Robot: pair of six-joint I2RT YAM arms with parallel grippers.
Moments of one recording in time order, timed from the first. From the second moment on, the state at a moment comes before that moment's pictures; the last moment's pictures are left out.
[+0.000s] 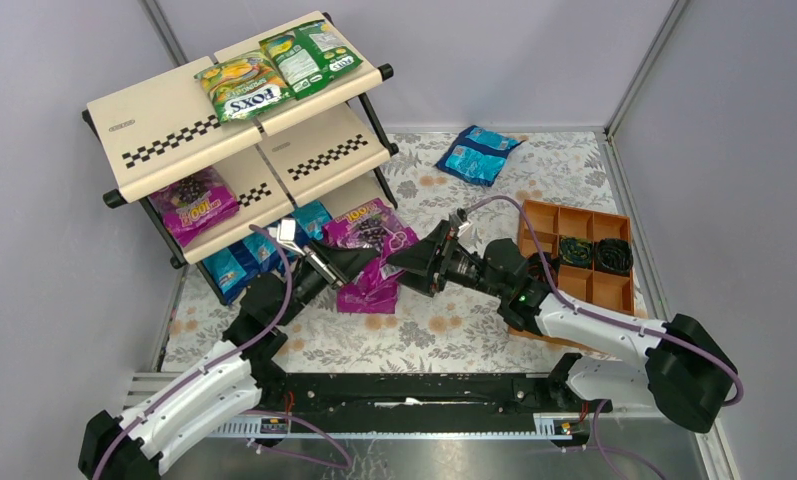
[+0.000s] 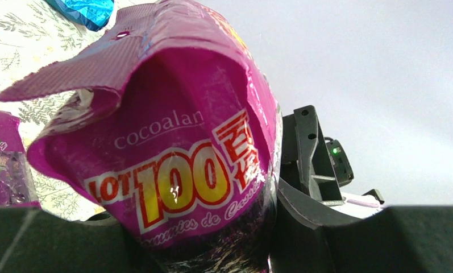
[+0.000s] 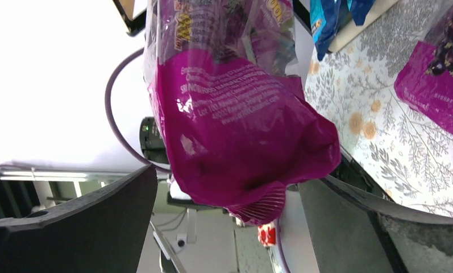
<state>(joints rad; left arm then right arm) -0.66 0.59 0.30 0.43 0.13 -1.15 0.84 1.16 0.56 0.58 -0.36 1.44</state>
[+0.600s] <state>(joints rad) -0.65 0.64 0.27 0.53 0.09 -1.20 0.87 1.34 0.53 0.85 -0.14 1.55</state>
